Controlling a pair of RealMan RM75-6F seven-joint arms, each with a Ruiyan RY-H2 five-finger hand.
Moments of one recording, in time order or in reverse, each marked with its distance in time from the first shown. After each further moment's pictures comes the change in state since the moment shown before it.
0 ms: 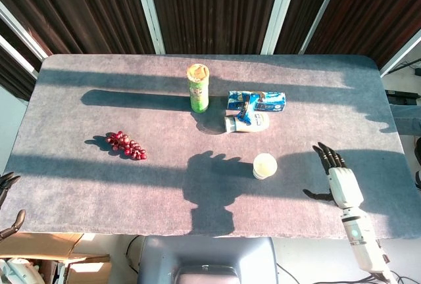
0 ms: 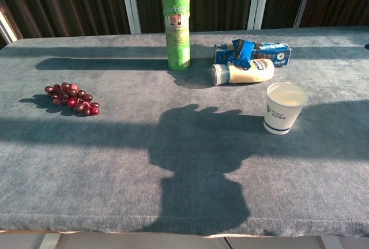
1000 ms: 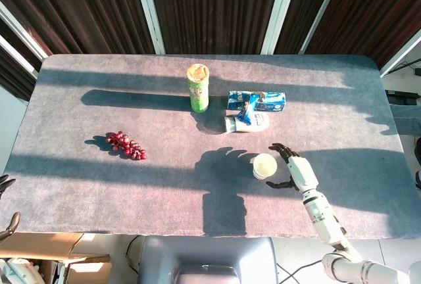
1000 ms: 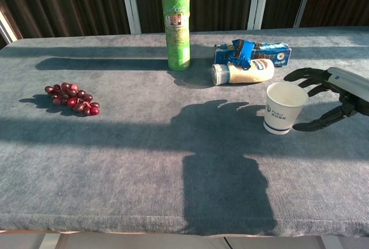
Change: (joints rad) left arm 0.020 0.005 0.004 0.027 0.010 0.015 -0.036; right arm 0.180 -0.241 0.041 0.236 0.017 -0.172 0.180
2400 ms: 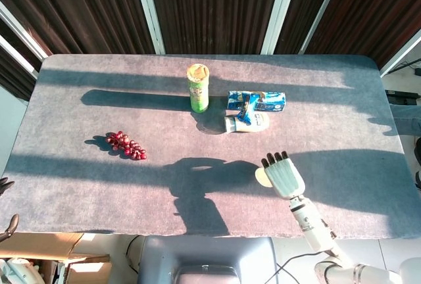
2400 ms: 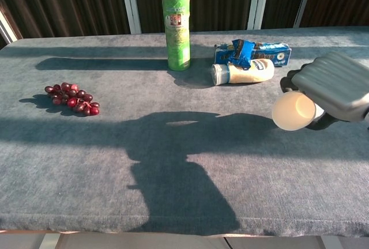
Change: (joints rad) left arm 0.010 -0.002 0.004 0.018 0.002 -0.006 -0.044; right arm 0.017 -0.015 -0.051 -0.104 -0.096 0.158 -1.201
